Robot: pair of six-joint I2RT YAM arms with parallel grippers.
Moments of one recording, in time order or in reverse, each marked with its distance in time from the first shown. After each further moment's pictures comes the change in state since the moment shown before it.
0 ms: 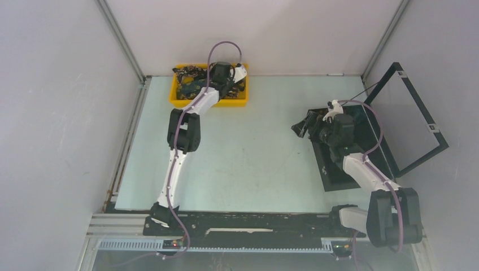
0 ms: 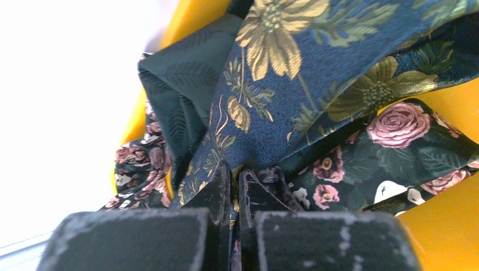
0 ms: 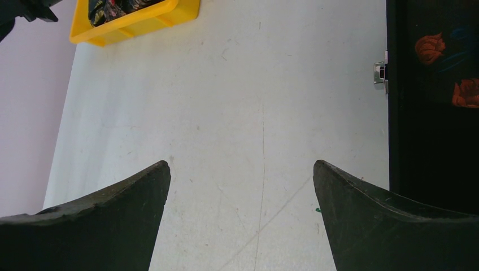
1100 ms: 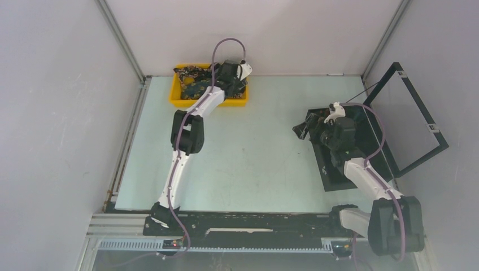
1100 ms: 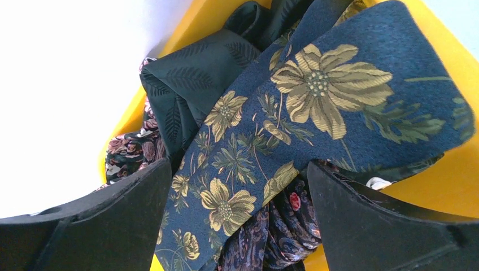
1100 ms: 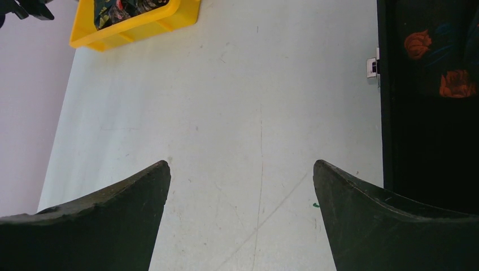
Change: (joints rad) left arm -0.060 -0.011 0.059 -0.064 -0.077 -0.143; right arm 0.006 -0.072 -0.042 0.000 0.037 0.000
